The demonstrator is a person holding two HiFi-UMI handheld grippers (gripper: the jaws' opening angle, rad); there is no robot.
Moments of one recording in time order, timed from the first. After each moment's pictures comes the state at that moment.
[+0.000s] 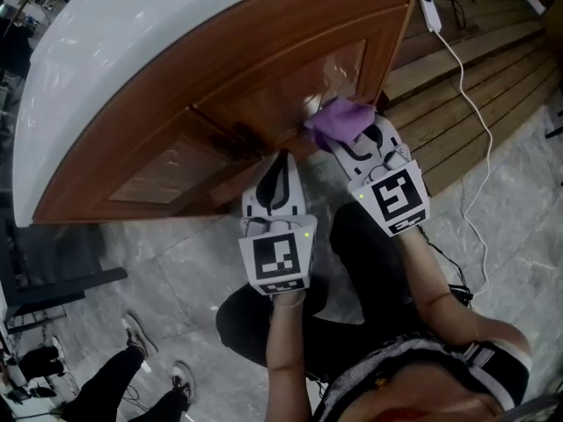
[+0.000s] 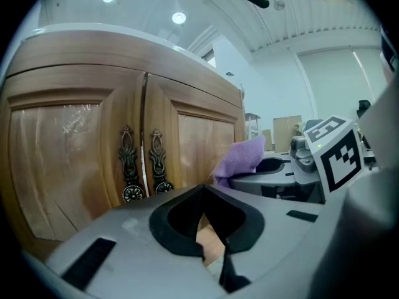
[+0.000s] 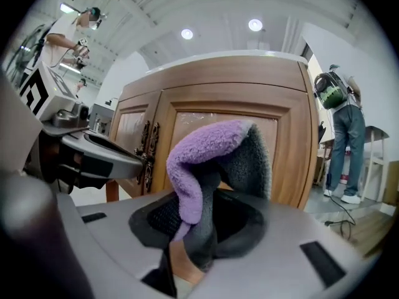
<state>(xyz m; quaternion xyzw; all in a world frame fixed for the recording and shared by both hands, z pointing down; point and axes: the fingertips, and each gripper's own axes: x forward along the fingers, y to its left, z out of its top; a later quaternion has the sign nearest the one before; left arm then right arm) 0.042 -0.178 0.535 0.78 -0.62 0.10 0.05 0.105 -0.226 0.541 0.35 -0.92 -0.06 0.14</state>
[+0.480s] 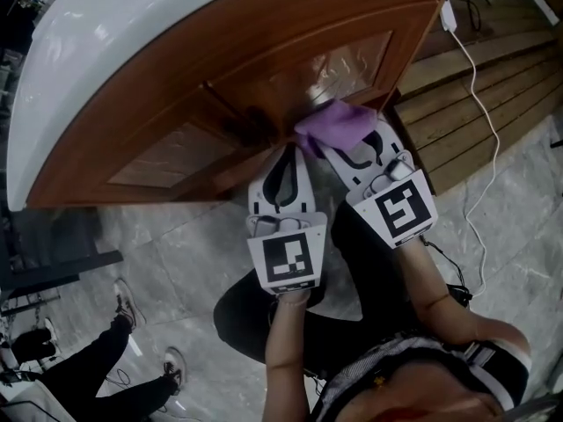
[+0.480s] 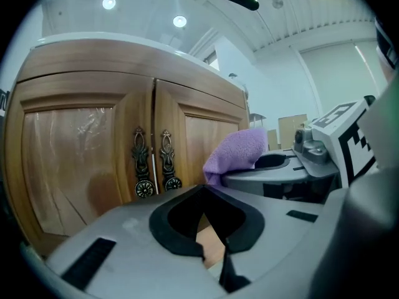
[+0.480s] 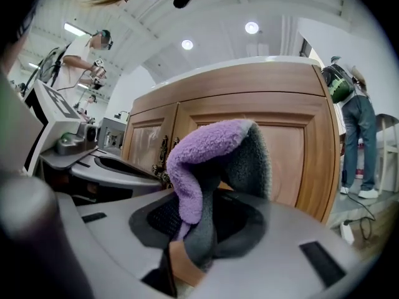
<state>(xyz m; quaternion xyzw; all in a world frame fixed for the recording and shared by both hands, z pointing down) 0.032 -0.172 0.534 0.76 -0.65 0.09 0.04 0.067 -0.201 0.525 0.30 -0.95 -0.06 0.09</state>
